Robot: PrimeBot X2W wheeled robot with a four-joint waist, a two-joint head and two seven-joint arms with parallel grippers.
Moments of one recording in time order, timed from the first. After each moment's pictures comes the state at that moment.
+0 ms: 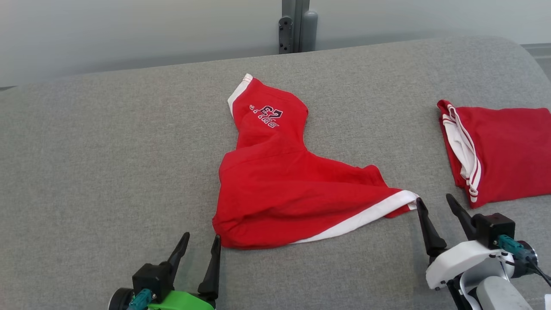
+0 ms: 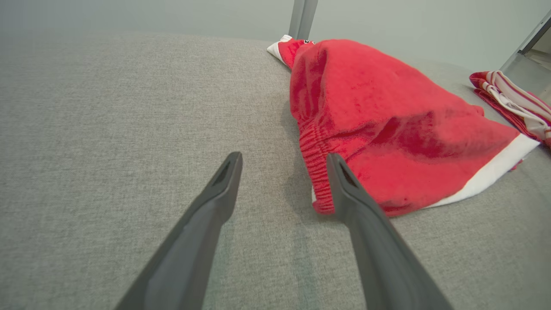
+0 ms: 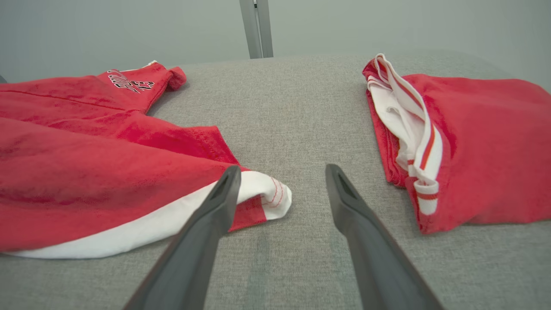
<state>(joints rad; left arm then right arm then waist) 0.00 0.10 -0.30 0.28 -0.34 -0.06 -0.23 -0.13 -0.19 0.10 0.42 0.27 0.13 -0.25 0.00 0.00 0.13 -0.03</state>
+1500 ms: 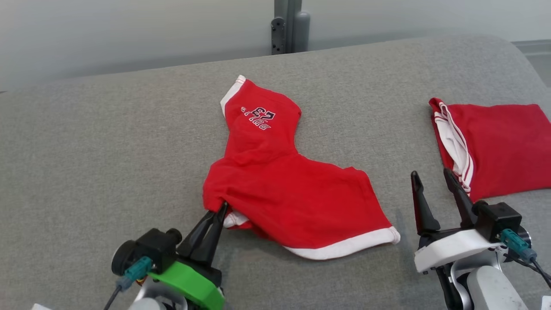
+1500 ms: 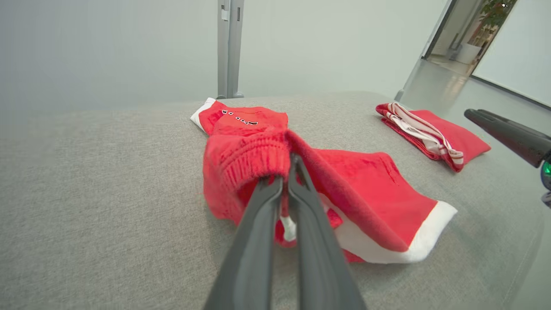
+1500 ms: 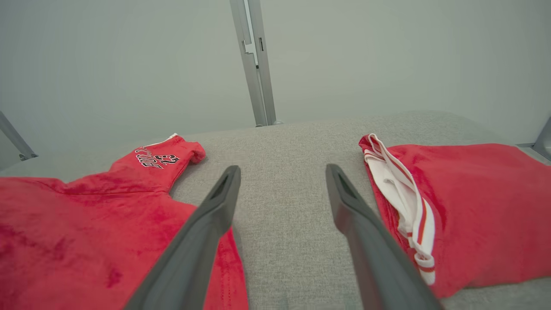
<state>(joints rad) -0.09 0.23 -0.45 0.08 -0.43 -0.12 -0.15 -0.11 -0.10 0.04 0.22 0.22 0.13 -0.26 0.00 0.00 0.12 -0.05</state>
